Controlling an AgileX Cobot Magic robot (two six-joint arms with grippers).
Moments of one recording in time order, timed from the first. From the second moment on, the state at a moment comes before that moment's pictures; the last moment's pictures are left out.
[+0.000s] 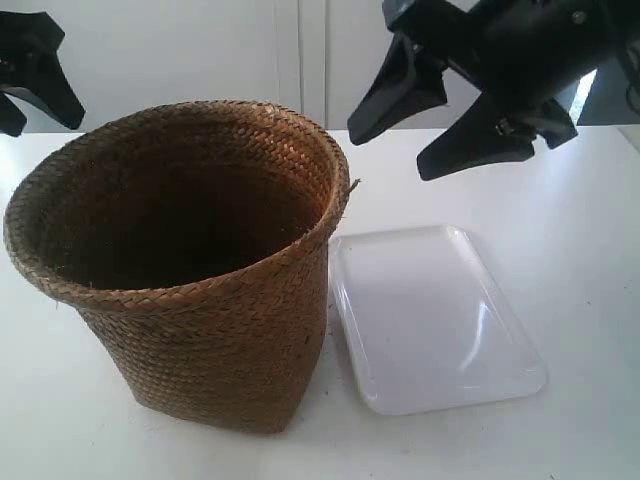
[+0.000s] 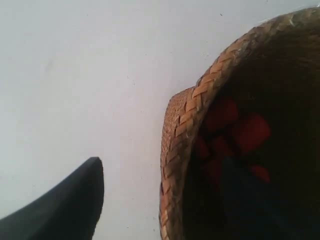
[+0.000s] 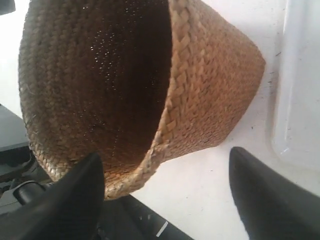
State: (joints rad) left arm 0.04 1.57 -1.61 -0.34 1.32 0.18; right arm 0.15 1.45 -1.41 0.68 1.22 -0.04
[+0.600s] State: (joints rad) left arm 0.04 1.65 -1.61 -0.42 1.32 0.24; right arm 0.23 1.50 -1.41 0.62 1.18 0.03
